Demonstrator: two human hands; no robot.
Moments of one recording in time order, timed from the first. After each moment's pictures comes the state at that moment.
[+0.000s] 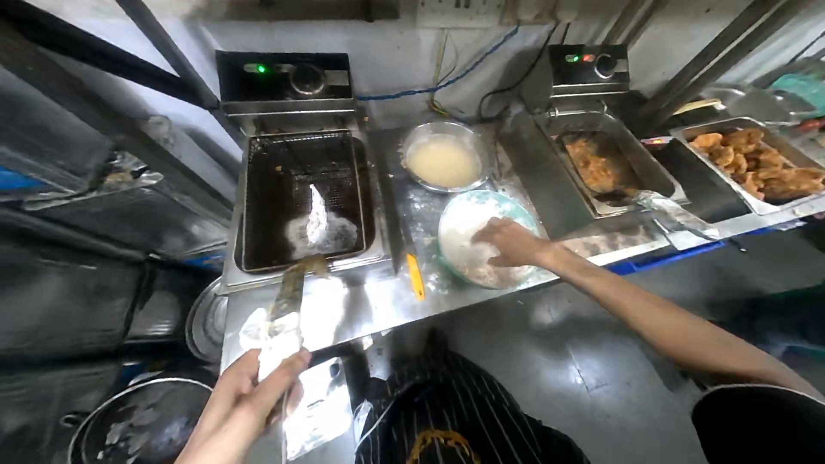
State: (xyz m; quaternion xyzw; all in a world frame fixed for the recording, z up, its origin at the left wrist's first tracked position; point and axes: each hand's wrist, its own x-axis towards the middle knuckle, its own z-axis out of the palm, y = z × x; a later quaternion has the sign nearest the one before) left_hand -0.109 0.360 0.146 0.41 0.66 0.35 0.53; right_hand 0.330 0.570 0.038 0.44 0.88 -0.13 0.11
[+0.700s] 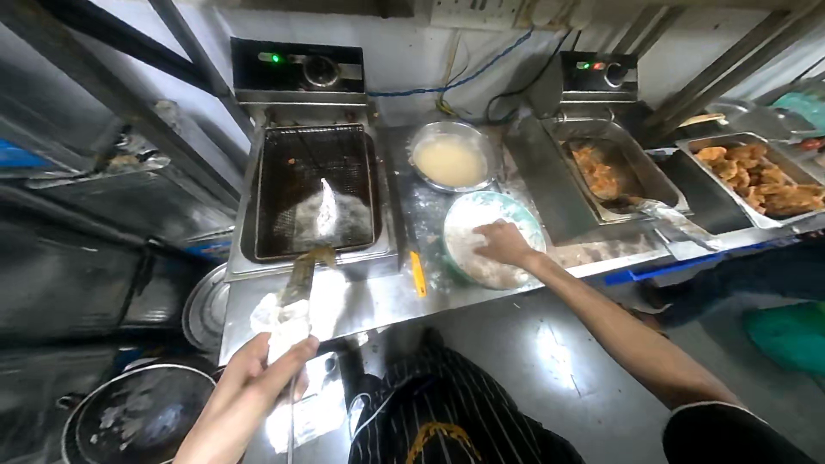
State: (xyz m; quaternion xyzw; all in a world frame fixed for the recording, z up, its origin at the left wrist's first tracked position) left_hand -0.111 0.364 0.139 0.40 0.62 0.38 0.55; right_hand 0.321 0.581 -0.002 0.59 0.79 -0.18 0.02
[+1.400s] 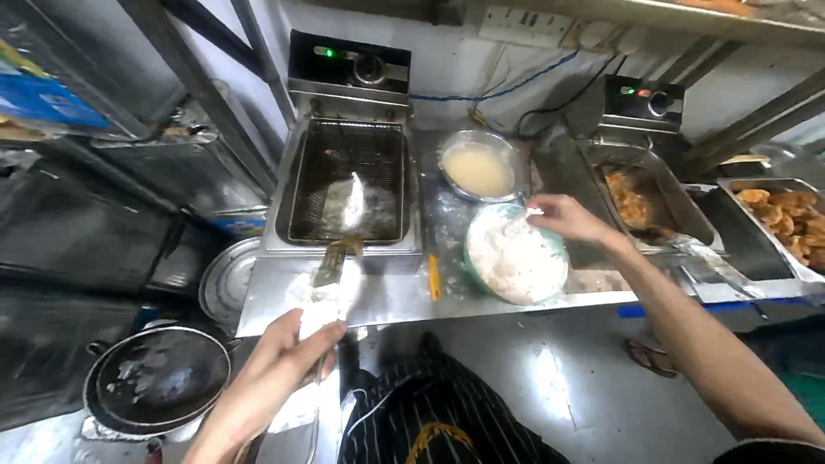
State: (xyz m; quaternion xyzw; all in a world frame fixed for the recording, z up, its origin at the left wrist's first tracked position) left_hand -0.111 0.366 0.138 0.39 0.60 0.40 0.57; right_hand 0.340 0.613 0.119 0.53 0.78 -0.30 -0.12
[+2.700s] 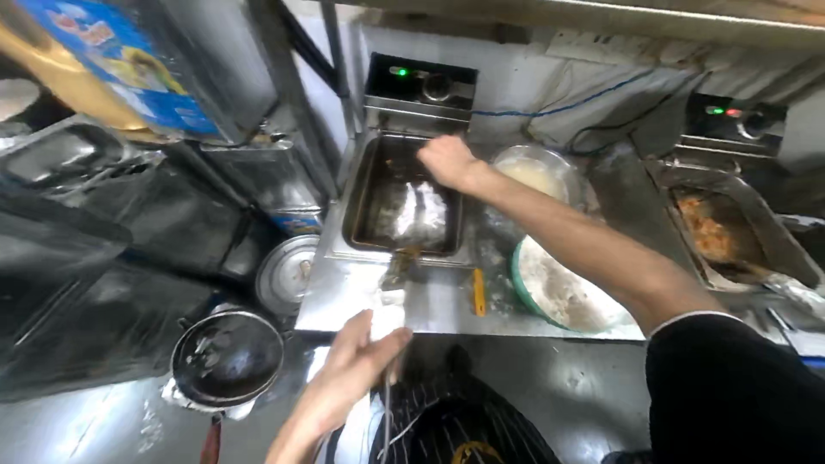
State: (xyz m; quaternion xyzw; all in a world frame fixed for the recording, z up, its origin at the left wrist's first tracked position) left_hand -0.119 0.371 0.144 0.39 0.58 0.39 0.59; right_hand -0.003 0.676 0.175 0.38 0.92 0.04 0.08
